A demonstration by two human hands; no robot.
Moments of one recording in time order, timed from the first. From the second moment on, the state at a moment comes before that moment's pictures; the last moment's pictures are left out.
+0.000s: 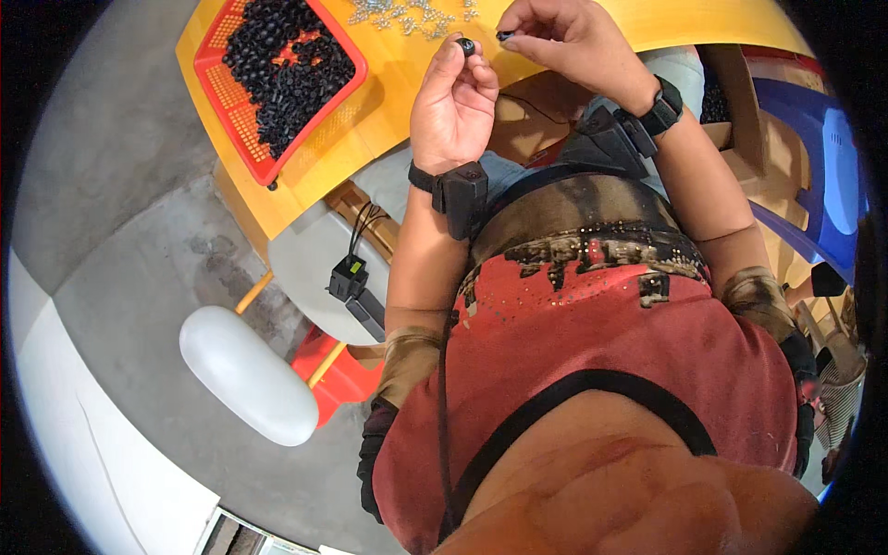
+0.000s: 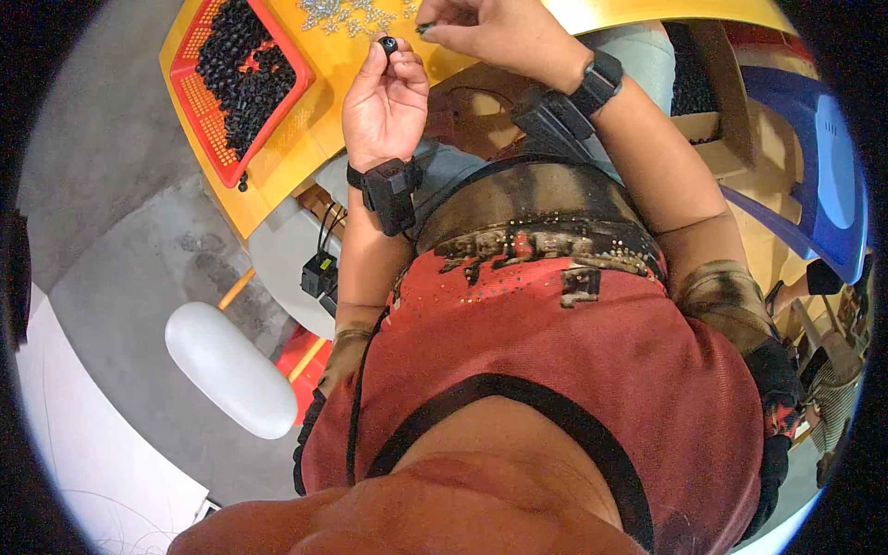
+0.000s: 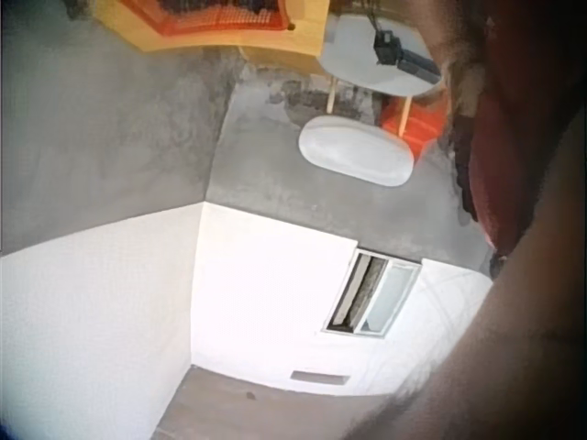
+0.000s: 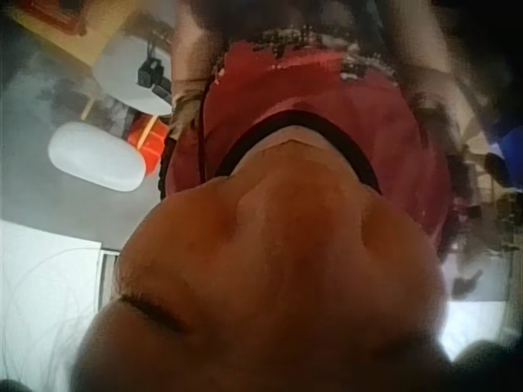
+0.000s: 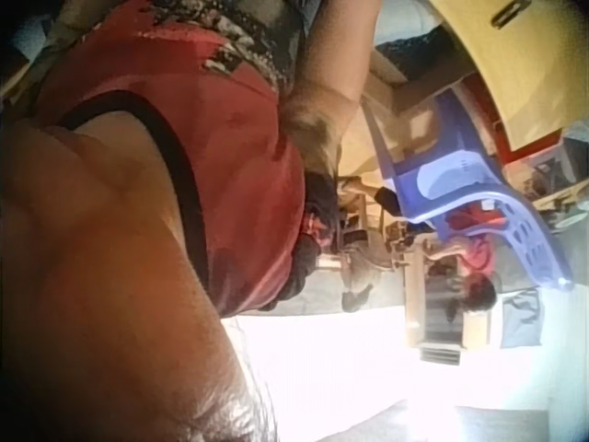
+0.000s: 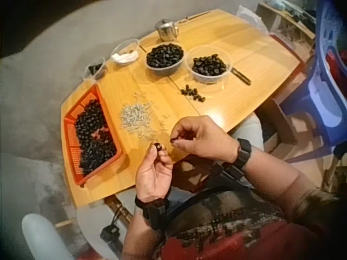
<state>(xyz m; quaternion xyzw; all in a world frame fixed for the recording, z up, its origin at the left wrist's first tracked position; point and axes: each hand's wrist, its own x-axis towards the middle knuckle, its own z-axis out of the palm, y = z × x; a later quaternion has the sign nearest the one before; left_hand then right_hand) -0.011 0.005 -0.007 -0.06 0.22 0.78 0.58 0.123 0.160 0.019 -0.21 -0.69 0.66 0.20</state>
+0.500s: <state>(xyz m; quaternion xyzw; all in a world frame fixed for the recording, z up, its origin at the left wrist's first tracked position) -0.013 0.012 -0.009 -0.06 0.24 0.78 0.57 0.117 0.150 -0.021 -0.14 -0.67 0.70 0.20</state>
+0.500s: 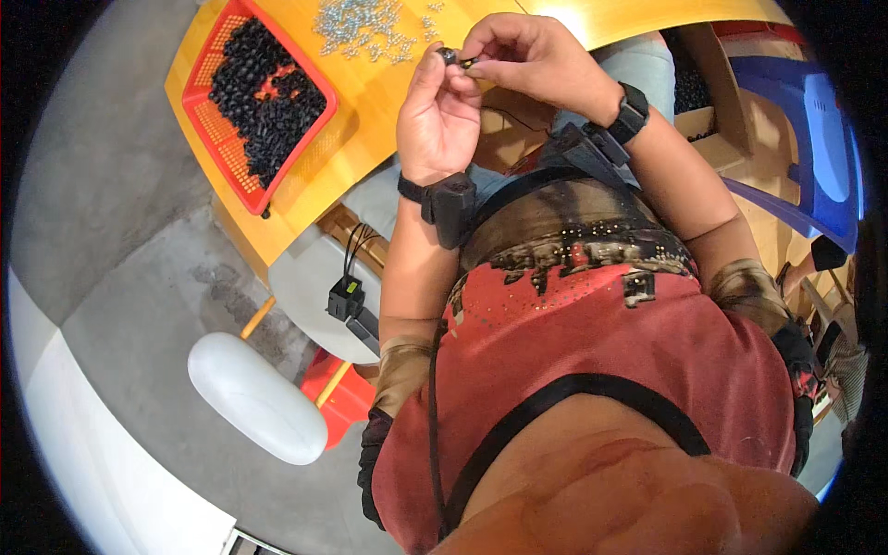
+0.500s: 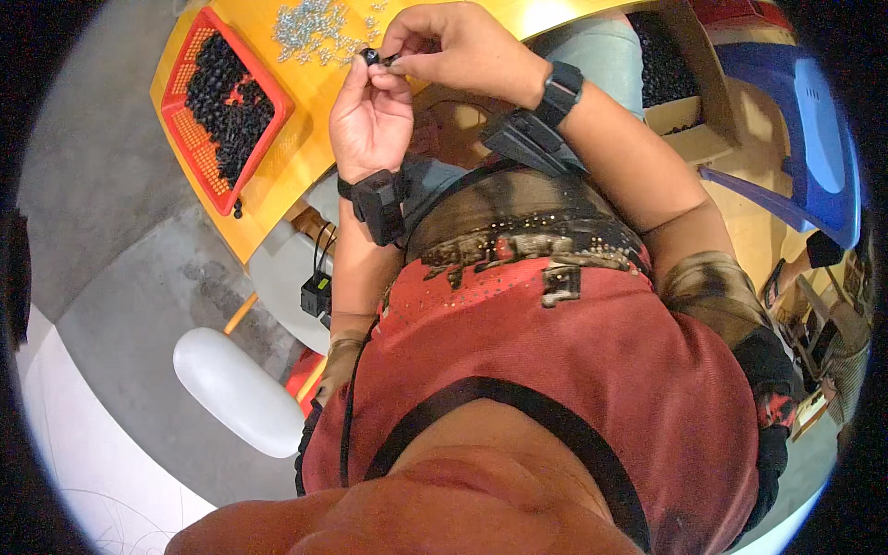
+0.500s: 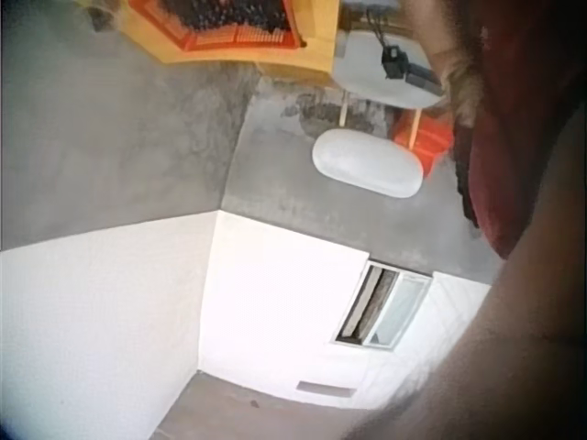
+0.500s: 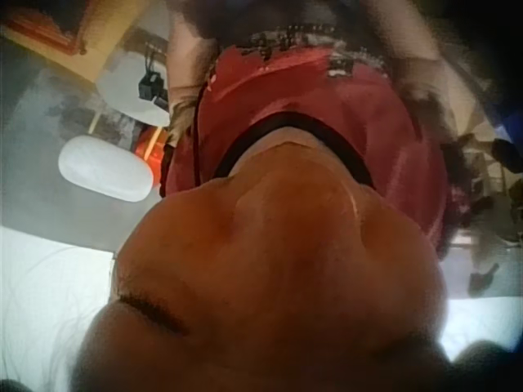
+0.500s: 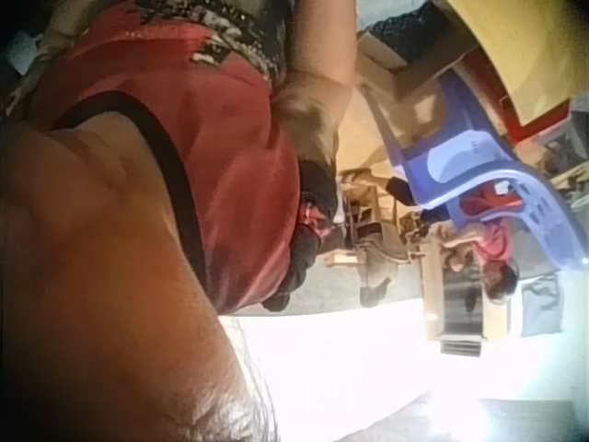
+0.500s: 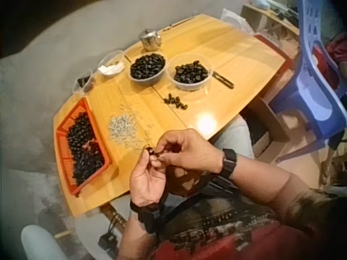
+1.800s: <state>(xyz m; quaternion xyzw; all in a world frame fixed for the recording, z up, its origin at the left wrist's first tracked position) -0.001 0.013 -0.017 0.04 0.27 0.79 0.55 0.130 0.145 0.004 -0.18 -0.61 0.73 0.25</state>
